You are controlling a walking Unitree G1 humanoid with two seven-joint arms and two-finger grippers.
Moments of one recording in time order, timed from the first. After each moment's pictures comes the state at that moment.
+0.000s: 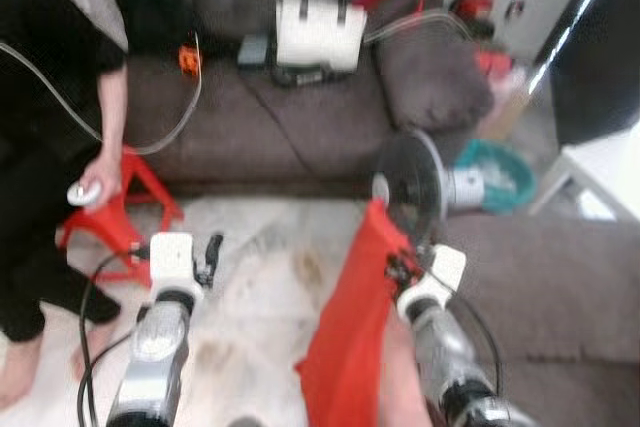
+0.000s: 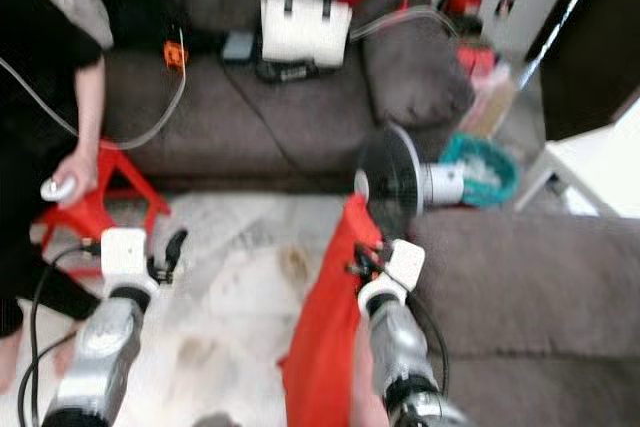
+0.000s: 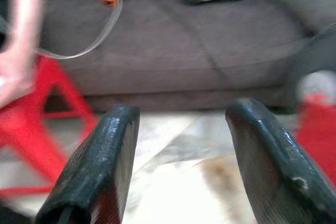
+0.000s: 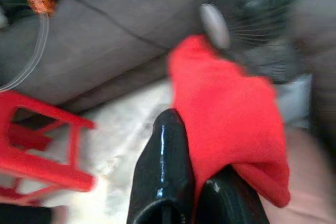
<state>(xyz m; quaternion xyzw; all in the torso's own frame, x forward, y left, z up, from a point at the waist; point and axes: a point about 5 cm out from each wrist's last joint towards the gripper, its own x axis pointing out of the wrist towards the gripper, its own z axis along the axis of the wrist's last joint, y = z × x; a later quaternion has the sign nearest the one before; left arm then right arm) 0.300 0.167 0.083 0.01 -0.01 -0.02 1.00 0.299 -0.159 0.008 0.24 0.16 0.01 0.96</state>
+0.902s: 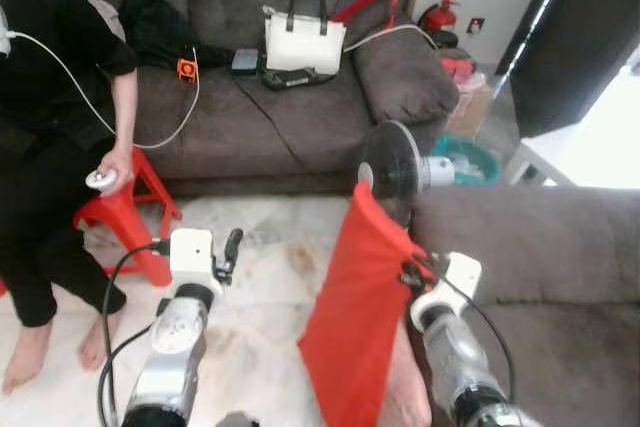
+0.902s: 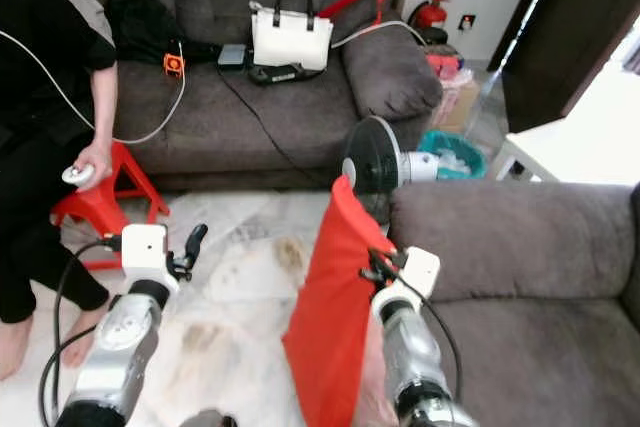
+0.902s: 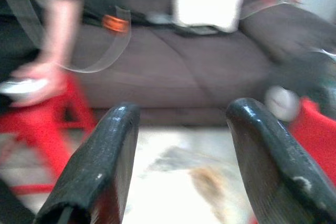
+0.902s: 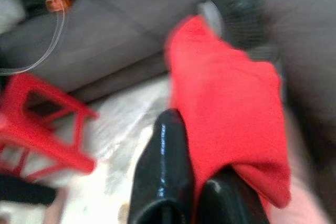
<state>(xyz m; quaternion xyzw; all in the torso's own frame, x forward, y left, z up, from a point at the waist) 0.301 0.167 0.088 0.02 -0.02 -0.02 1.00 0.301 -0.165 0.010 0.24 0.15 -0.01 0.96</state>
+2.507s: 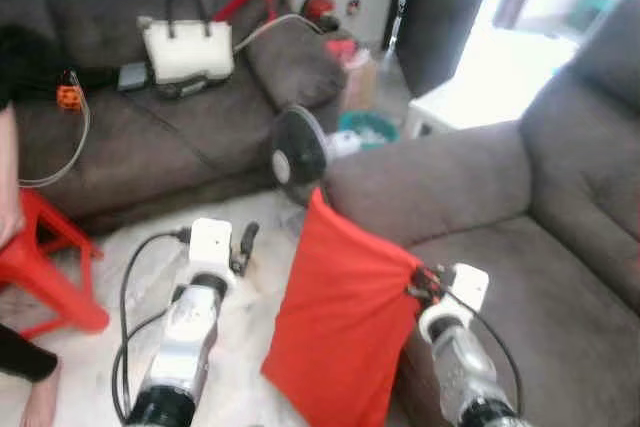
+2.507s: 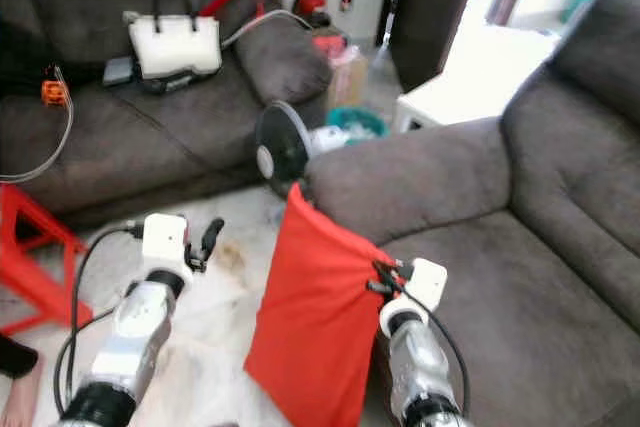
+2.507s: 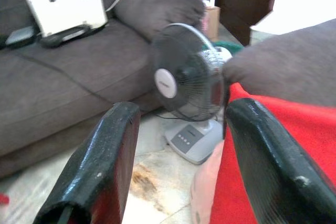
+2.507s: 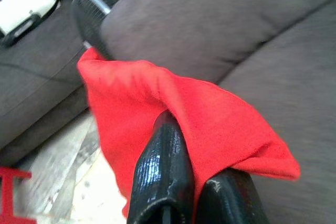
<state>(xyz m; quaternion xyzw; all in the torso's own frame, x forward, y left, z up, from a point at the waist) 0.310 0.164 0.079 0.05 0.00 -0.04 1.00 0.289 -0.161 0.001 0.21 0.16 0.00 0.96</state>
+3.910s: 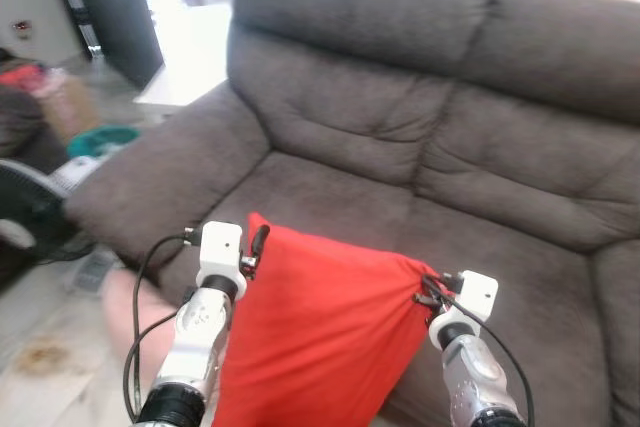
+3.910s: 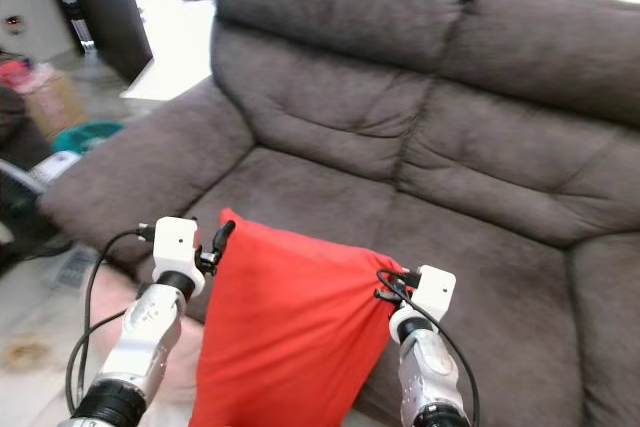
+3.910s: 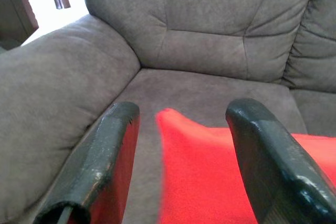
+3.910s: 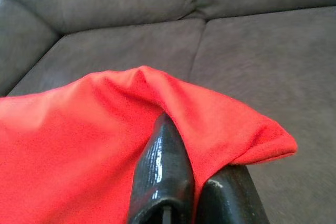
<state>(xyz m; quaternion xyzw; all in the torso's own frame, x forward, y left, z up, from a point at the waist) 0.310 0.157 0.074 0.04 0.00 -0.05 1.00 0.280 -0.177 -0.004 0.18 0.17 -0.03 0.97</state>
